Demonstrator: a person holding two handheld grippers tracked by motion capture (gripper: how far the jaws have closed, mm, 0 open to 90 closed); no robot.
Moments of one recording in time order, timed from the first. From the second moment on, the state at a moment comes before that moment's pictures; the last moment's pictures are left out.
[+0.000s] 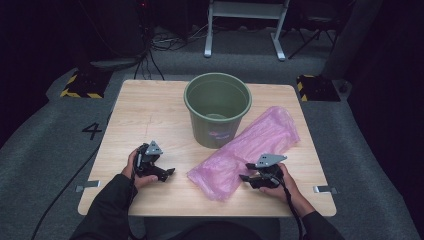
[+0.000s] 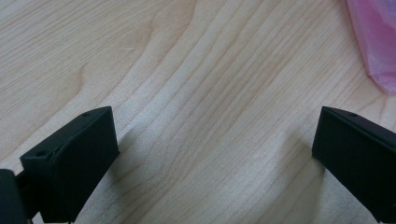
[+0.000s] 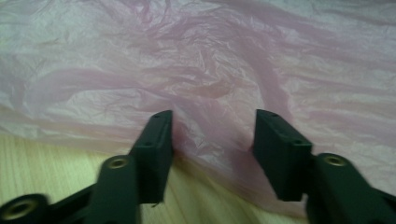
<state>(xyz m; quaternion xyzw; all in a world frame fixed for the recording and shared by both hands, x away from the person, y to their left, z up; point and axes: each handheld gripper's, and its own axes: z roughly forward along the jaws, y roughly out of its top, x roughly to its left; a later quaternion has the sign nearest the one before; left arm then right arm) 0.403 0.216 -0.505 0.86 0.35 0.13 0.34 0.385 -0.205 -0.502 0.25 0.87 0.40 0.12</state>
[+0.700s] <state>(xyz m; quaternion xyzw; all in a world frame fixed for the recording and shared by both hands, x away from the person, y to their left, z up) 0.394 0.216 -0.497 0.85 0.36 0.15 0.35 0.389 -0.166 -0.500 0.24 0.87 0.41 0.11</state>
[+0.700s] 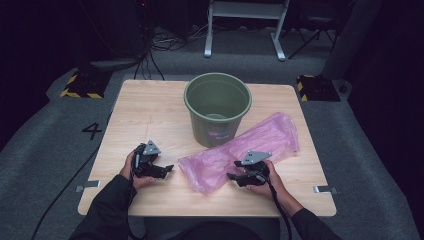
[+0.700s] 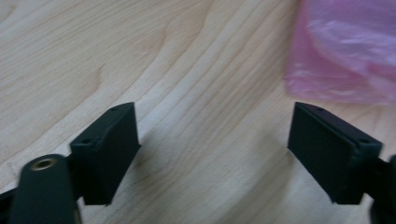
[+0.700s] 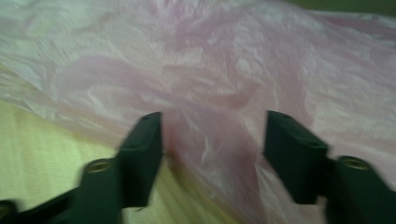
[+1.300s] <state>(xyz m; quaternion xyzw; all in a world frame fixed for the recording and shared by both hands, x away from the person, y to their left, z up) 0.363 0.154 -0.464 0.85 0.29 0.14 0.41 0.400 -0.240 -0.471 0.28 0.84 0.43 0.18</state>
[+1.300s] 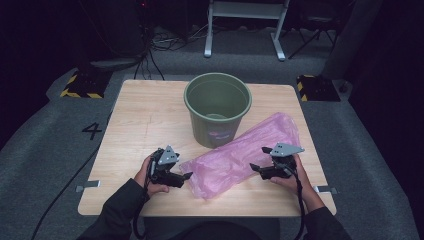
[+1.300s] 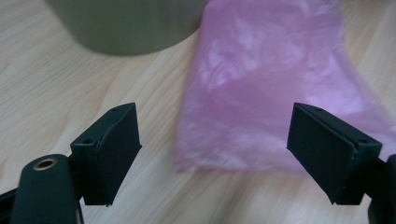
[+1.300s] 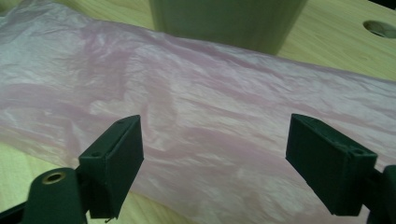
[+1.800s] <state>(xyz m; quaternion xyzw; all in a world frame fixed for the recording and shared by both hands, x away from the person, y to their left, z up) 0.382 0.126 -0.497 0.88 0.29 0.11 0.35 0.433 -0.271 -0.477 0.31 0.84 0.42 0.19</state>
